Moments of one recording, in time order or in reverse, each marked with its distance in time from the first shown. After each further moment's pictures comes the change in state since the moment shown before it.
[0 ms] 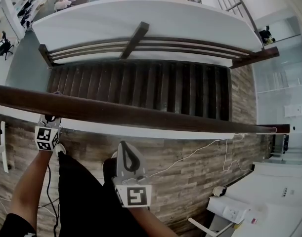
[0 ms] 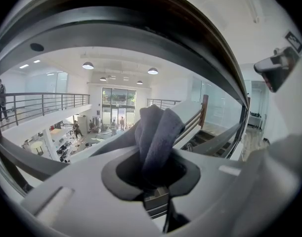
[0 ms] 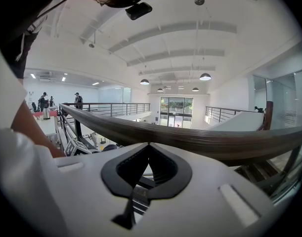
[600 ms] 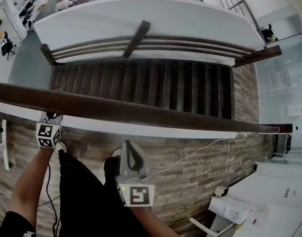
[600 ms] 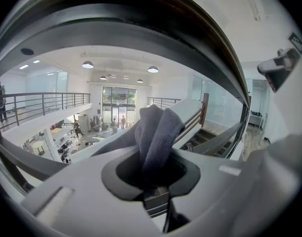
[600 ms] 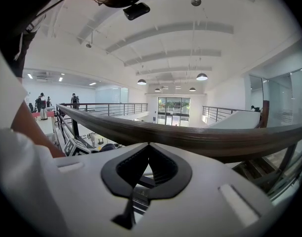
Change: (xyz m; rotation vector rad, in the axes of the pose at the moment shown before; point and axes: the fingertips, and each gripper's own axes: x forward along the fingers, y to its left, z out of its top) left arm 0.005 -0.010 0.003 0.004 0.019 0.007; right arm -0.012 -0.019 -0.006 0.008 0.006 -0.028
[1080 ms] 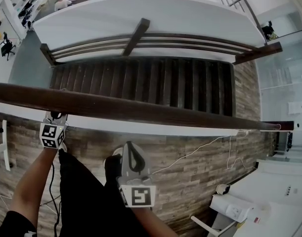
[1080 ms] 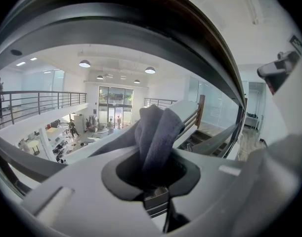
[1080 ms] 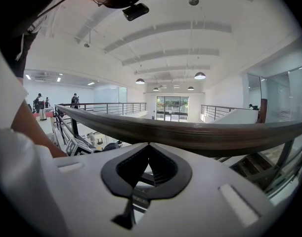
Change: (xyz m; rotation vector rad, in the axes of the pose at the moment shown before) left arm 0.007 -0.029 0.004 -0.003 -0.009 -0.042; right arm -0.011 -0.008 -0.011 0.006 0.018 -0.011
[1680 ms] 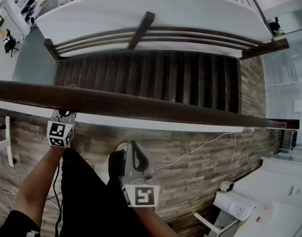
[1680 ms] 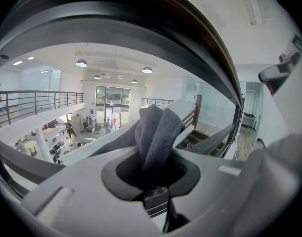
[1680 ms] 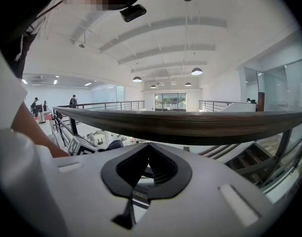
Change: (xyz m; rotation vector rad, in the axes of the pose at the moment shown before) left arm 0.006 -0.034 0.009 0.007 -0.004 -0.028; right arm -0.009 -0.005 -0.020 0.030 0.048 -0.008
